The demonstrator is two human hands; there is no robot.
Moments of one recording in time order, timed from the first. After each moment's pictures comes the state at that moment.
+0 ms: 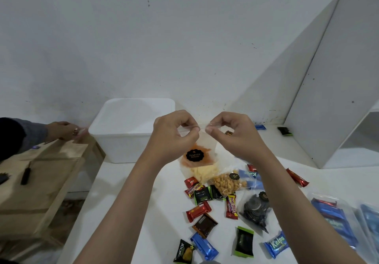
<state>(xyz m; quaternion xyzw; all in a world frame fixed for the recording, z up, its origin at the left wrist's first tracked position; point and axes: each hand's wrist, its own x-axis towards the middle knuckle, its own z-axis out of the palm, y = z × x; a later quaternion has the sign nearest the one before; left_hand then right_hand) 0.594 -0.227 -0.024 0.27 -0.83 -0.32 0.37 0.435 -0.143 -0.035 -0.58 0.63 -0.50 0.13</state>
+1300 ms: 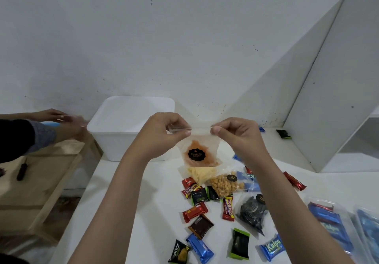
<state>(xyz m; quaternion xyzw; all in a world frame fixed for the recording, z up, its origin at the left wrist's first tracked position) 0.609 -0.247 -0.024 0.32 -0.82 -0.37 0.29 0.433 -0.142 -0.047 -0.47 0.57 -0.63 0.25</state>
